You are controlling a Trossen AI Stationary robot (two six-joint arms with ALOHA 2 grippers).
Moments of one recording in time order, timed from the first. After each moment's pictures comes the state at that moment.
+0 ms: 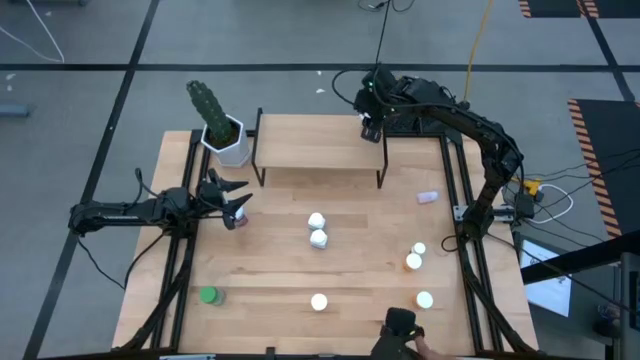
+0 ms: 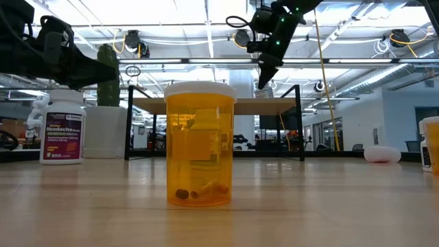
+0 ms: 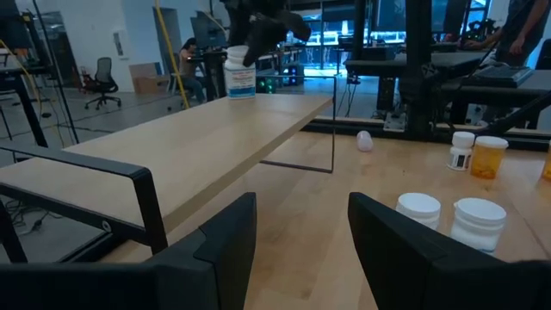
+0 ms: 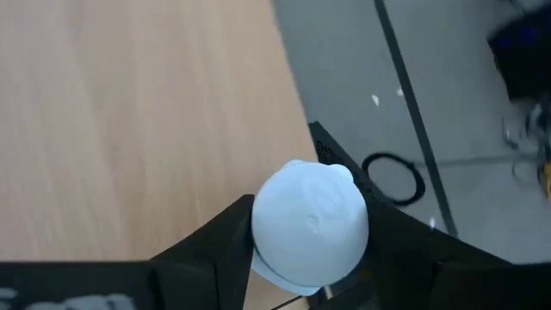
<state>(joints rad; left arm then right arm) 0.04 0.10 0.01 0.08 -0.34 0.05 -0.68 1.77 1.71 -0.96 0.08 -0.51</state>
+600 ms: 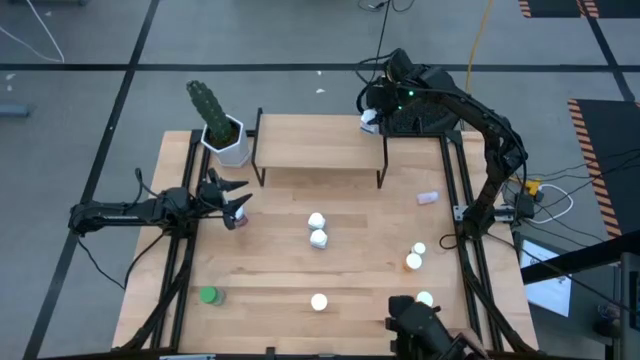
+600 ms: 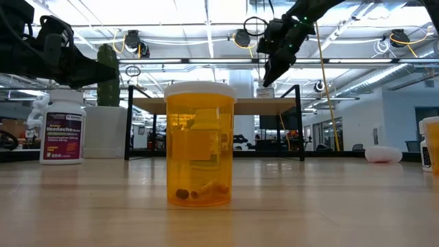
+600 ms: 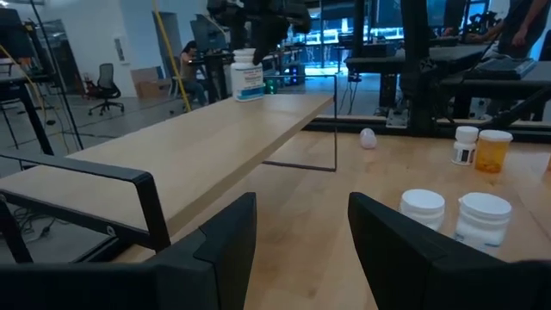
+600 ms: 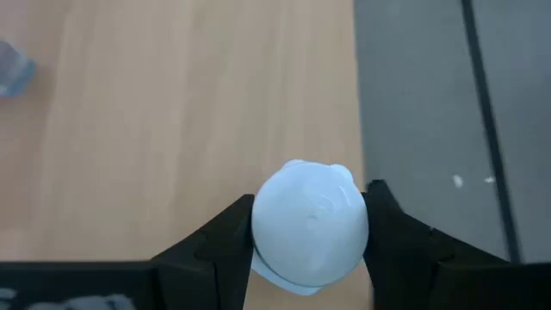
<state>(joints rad) 0.04 0.10 0.01 0.08 -0.35 0.08 -0.86 1.76 1.71 -0.97 -0.35 -0.81</state>
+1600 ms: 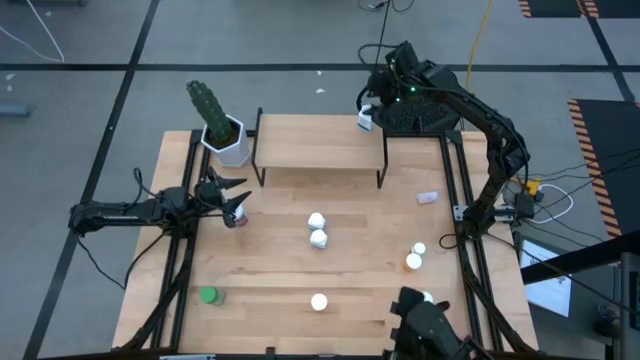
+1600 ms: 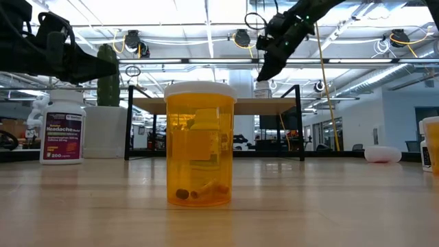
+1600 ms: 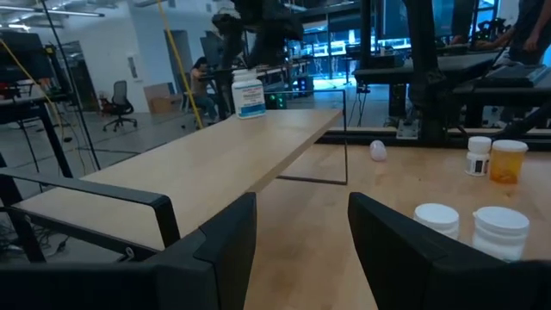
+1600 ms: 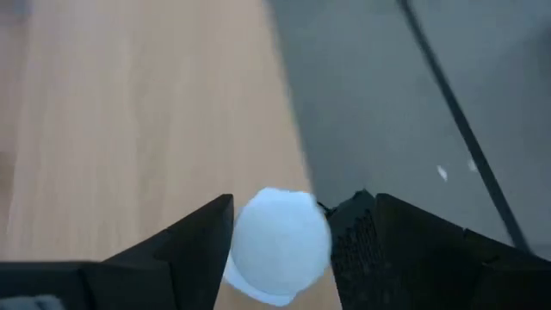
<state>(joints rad) 0.04 0.10 0.01 0.13 -0.37 0.13 -0.87 1.74 1.71 -0.82 -0.32 -0.50</state>
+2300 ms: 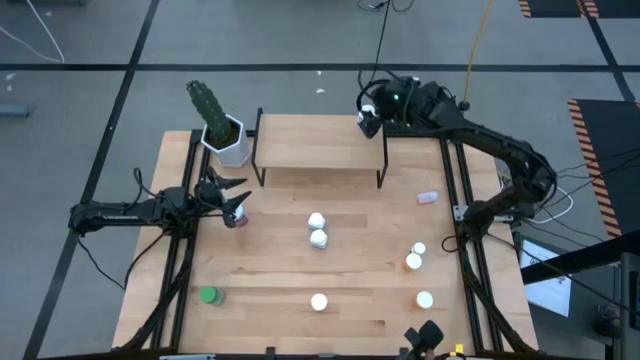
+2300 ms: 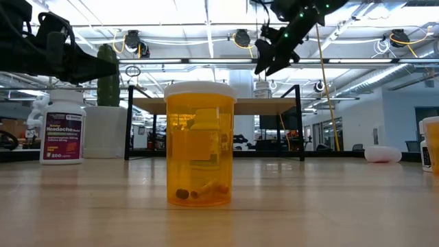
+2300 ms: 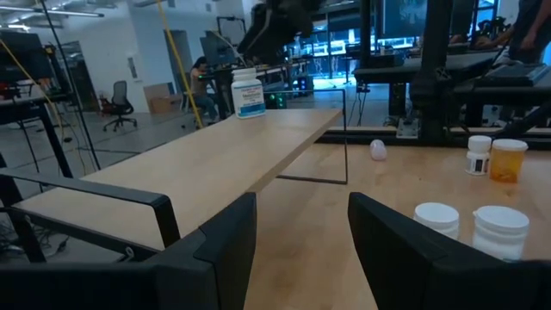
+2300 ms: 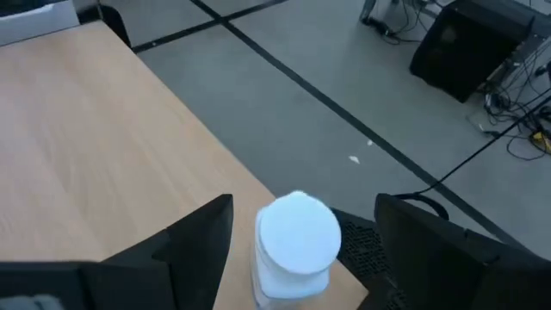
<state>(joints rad) 0.04 0.10 0.01 0.12 -0.37 0.13 -0.66 1.48 1.29 -0.39 0.18 -0.04</state>
